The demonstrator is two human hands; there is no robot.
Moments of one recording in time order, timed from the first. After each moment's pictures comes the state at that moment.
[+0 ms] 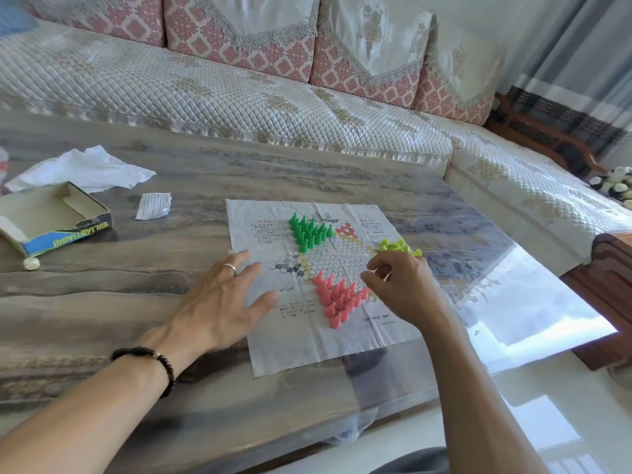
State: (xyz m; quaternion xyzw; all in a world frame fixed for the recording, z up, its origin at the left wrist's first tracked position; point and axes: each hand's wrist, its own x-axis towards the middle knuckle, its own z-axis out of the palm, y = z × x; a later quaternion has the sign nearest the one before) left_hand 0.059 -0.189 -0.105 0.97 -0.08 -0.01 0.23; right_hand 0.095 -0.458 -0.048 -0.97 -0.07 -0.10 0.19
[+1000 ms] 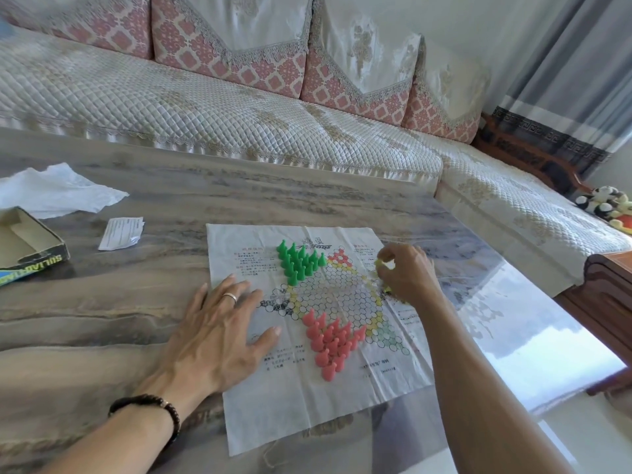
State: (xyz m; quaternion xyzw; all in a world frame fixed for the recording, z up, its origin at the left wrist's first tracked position) left_hand 0.092 -0.208 -0.122 0.98 -0.09 0.05 0.17; right_hand 0.211 -0.497 -0.064 -0.99 -0.02 -0.12 0.13
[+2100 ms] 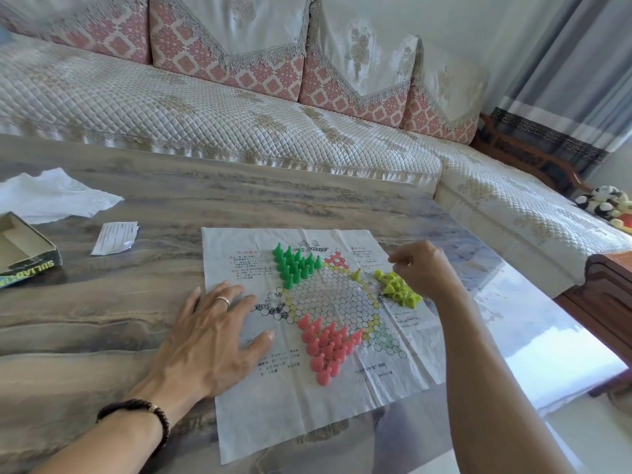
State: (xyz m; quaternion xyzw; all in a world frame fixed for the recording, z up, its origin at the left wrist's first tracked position) left_hand 0.091 -0.208 -0.119 0.98 -0.09 0.05 0.18; right_hand 0.210 -0.522 -0.040 -0.98 -0.01 -0.10 0.15
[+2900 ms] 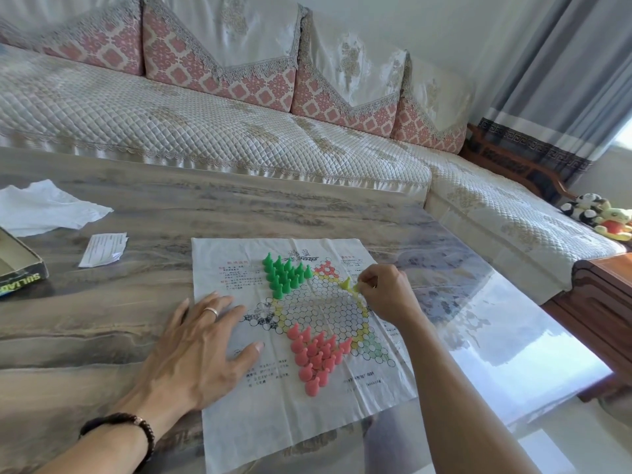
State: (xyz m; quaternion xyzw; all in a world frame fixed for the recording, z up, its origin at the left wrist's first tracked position) left_hand 0.092 -0.207 -0.120 0.98 -0.08 0.05 0.18; right_hand 0.204 -0.493 -0.075 -0.98 -0.01 -0.08 0.20
